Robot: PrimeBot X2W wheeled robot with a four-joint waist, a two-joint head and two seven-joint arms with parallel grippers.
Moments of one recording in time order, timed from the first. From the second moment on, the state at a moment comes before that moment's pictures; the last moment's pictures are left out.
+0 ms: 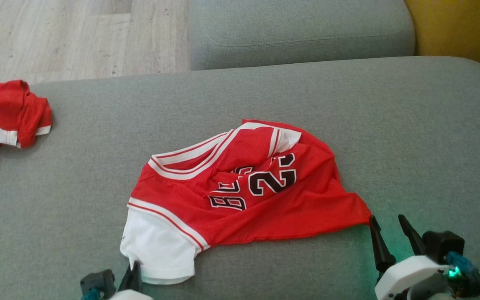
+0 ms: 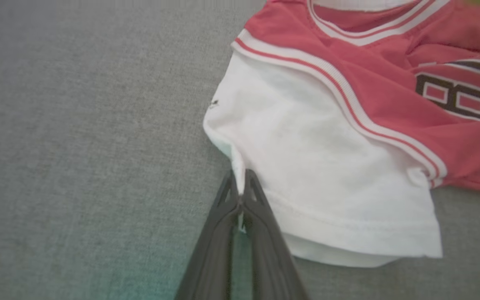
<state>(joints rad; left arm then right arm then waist) 0.02 0.10 -0.26 0.51 -0.46 0.11 -0.02 0.03 -0.04 0.02 0.39 0.15 0.13 -0.08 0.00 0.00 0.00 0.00</state>
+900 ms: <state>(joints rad) 0.03 0.12 -0.29 0.15 -0.44 0.12 -0.07 -0.15 -0.05 -0.02 0.74 0.16 0.13 -0.07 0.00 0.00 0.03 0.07</state>
